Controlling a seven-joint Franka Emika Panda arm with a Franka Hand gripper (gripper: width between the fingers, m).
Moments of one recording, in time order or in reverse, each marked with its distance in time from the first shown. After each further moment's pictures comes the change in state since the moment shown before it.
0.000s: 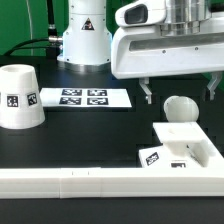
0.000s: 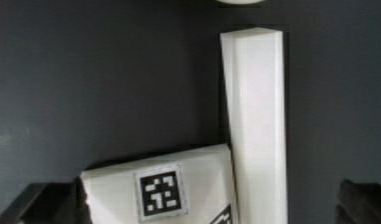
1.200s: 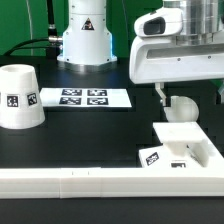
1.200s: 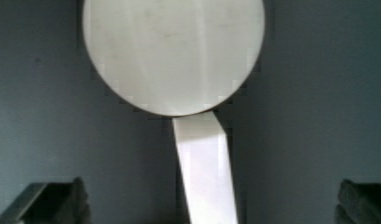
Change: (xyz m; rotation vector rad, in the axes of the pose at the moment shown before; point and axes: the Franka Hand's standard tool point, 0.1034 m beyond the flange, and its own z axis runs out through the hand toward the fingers) arm -0.040 -0.027 0.020 -0.006 -0.042 0.013
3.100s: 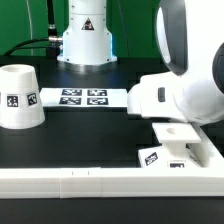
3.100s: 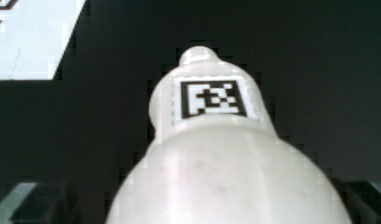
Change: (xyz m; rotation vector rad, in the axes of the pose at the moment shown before) arm -0.054 0.014 0.043 -0.125 -1.013 -0.037
